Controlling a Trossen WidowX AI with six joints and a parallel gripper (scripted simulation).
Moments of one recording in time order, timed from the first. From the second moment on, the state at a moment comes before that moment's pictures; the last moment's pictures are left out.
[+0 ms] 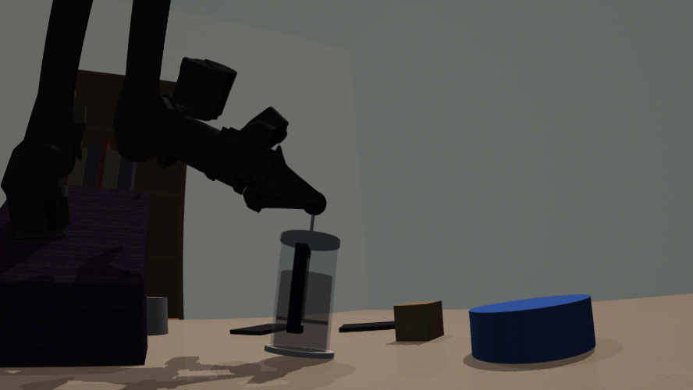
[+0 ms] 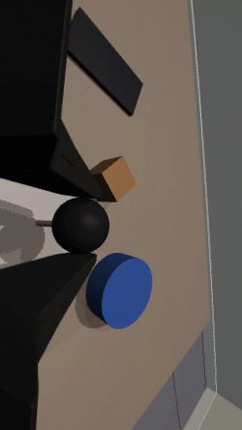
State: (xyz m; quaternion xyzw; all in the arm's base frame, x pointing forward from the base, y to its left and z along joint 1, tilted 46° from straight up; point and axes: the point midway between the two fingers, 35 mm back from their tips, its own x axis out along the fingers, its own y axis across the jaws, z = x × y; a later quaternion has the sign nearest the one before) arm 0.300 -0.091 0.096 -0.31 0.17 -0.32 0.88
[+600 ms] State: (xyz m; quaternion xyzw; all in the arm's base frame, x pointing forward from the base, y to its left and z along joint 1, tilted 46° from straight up) arm 0.302 -0.098 0.089 -0.31 0.19 -0.32 0.88
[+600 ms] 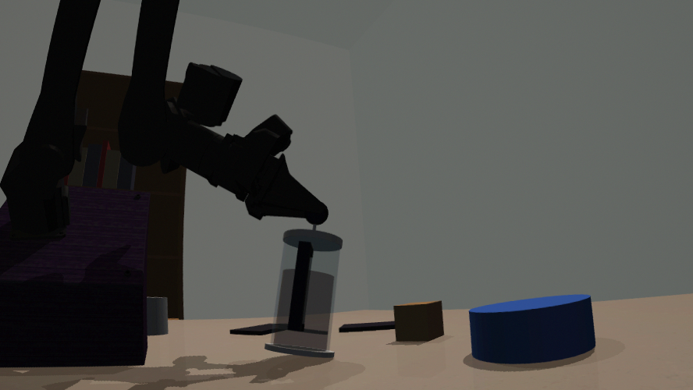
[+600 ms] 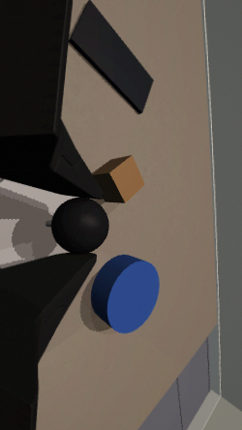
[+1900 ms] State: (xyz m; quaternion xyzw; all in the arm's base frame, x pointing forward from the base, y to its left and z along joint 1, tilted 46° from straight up) arm 0.305 -0.100 0.088 -0.31 0.19 -0.33 0.87
